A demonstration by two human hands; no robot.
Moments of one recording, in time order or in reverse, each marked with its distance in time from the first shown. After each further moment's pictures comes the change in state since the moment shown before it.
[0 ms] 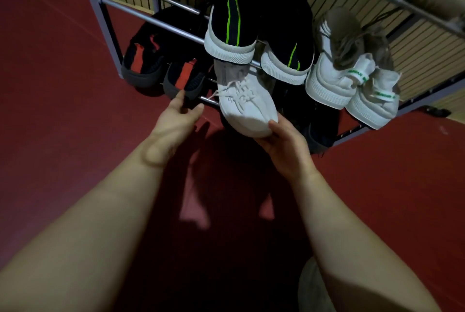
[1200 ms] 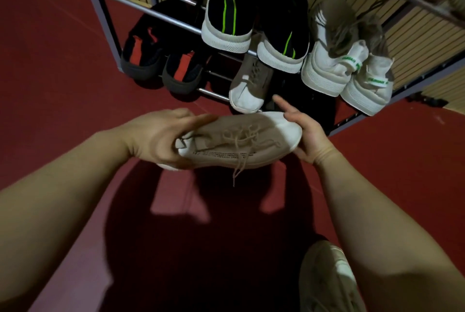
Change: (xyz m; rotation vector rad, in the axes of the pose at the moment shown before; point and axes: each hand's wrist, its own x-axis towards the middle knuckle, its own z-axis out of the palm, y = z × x) left_hand -0.023 0.001 -0.055 1.151 -0.563 0.818; right_hand -0.010 -0.027 -0.035 -0.167 -0.108 0.093
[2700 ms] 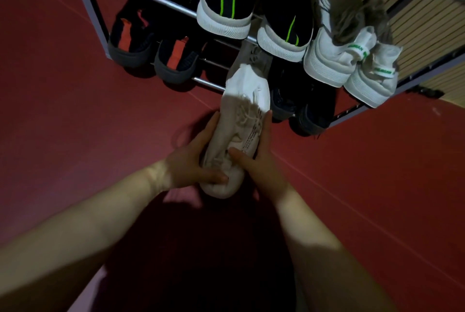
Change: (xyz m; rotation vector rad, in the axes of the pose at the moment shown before) left_hand 0.015 0.042 0.081 -0.948 0.030 -0.188; right_hand -0.022 0.089 0.057 -0.304 0.123 -0.226
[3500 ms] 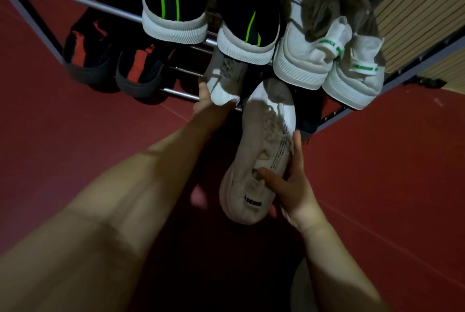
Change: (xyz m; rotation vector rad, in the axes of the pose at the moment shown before) left_hand 0.162 0.025 0.012 -0.321 0.562 -0.295; right_hand -0.018 0.005 -0.079 0.269 0.186 0.066
